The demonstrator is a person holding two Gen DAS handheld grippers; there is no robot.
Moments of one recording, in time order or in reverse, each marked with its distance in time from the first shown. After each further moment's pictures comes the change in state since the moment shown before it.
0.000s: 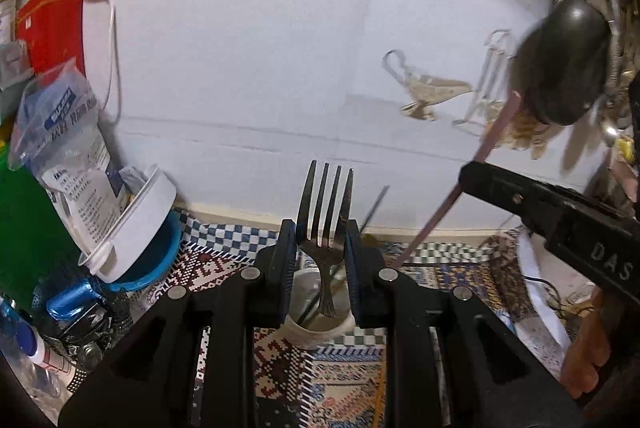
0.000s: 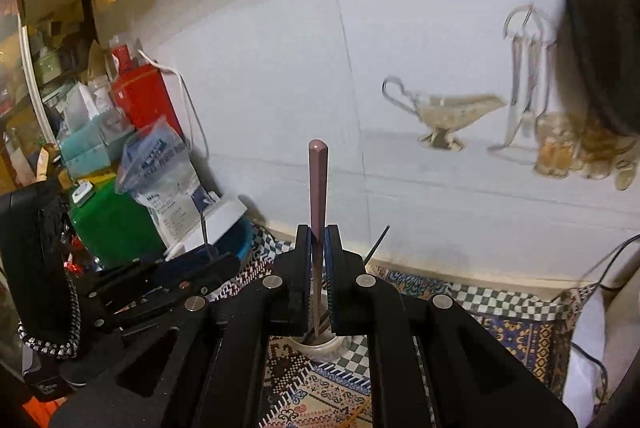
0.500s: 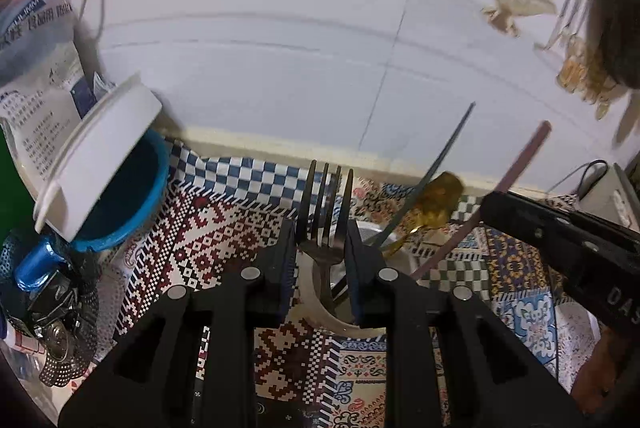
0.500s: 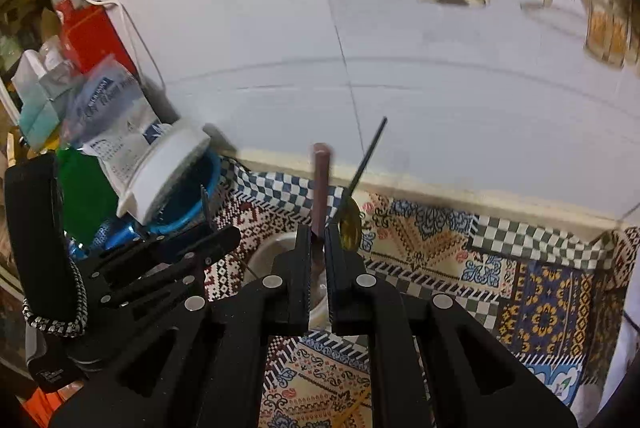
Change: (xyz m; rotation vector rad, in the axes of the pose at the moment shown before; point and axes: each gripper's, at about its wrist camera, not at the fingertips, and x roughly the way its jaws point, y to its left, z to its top) left arm 0.097 0.029 -0.040 -0.047 0.221 0.058; right arm 0.080 -0.031 -0.040 0.100 0.238 -0.003
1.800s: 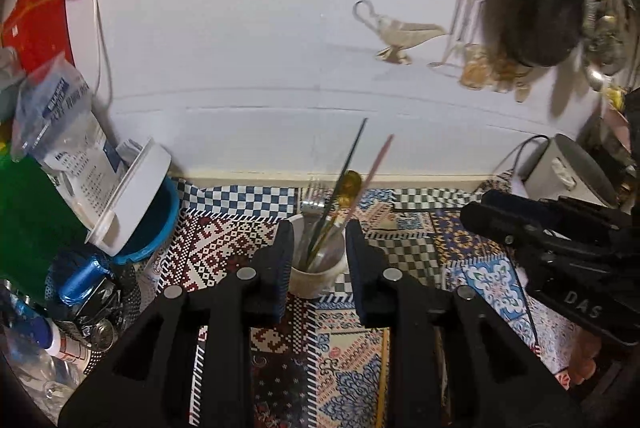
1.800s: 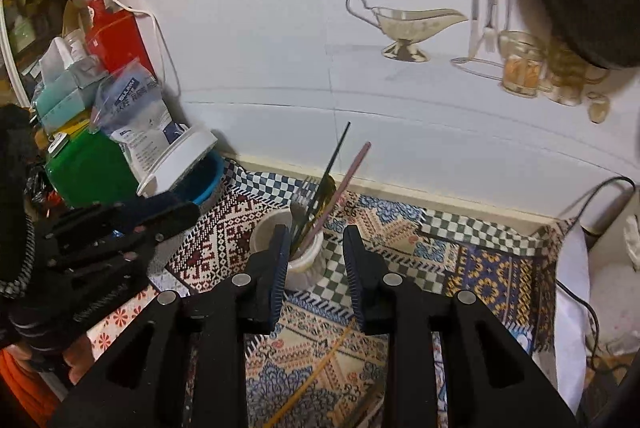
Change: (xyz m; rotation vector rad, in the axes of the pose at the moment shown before) left arm -0.135 -0.036 -0.016 0.169 -0.109 -0.076; right arm -0.102 0.016 -0.037 -0.066 -0.094 -0.122
